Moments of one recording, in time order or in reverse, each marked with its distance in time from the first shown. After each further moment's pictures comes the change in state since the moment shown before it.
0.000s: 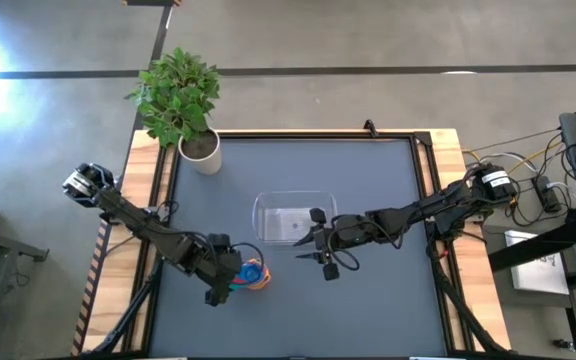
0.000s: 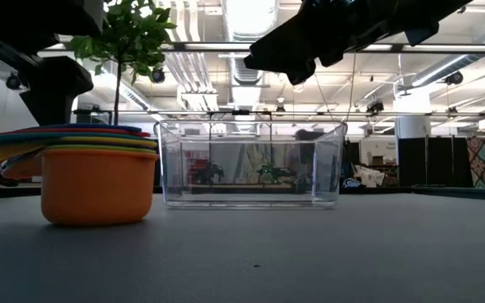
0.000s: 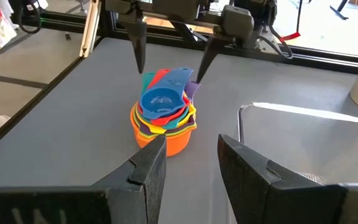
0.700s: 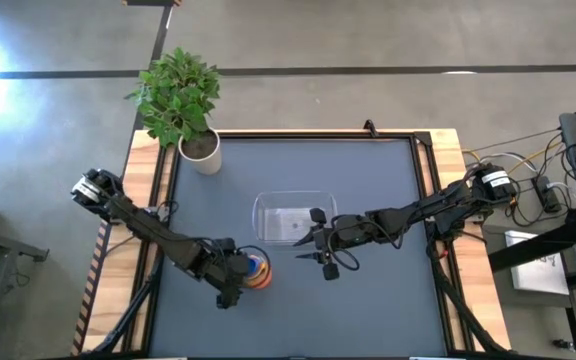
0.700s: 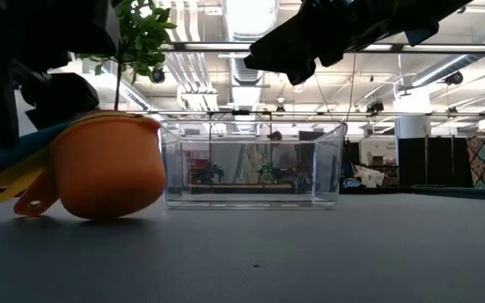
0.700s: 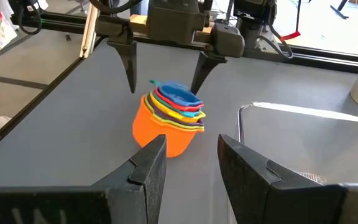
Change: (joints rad) left arm 0.004 0.115 0.004 0.111 0.000 -0.095; right arm 0.000 0.000 0.000 0.000 0.000 0.005
